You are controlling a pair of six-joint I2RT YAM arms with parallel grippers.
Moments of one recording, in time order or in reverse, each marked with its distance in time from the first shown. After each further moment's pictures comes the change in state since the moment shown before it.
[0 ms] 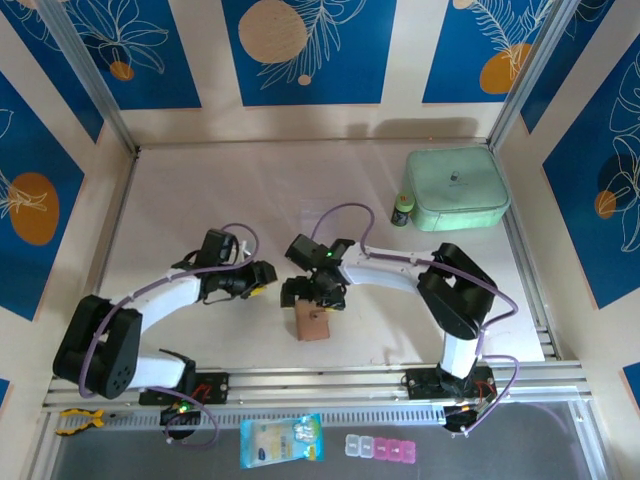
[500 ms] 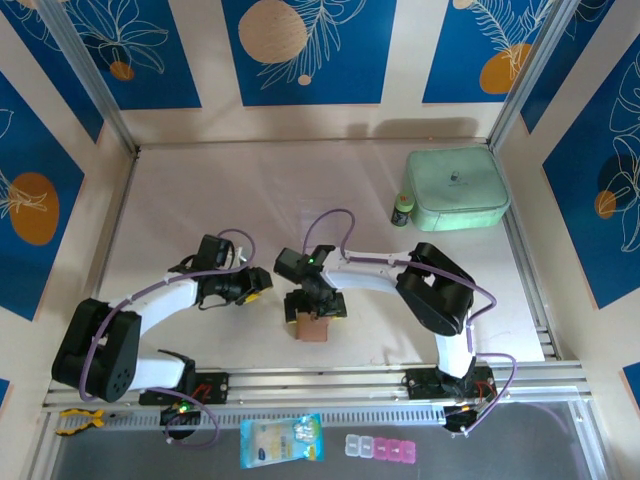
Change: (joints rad) left arm 0.023 -0.011 -0.039 -0.025 0.005 0.028; right arm 0.051 0.099 0.071 -0.154 0.064 -0.015
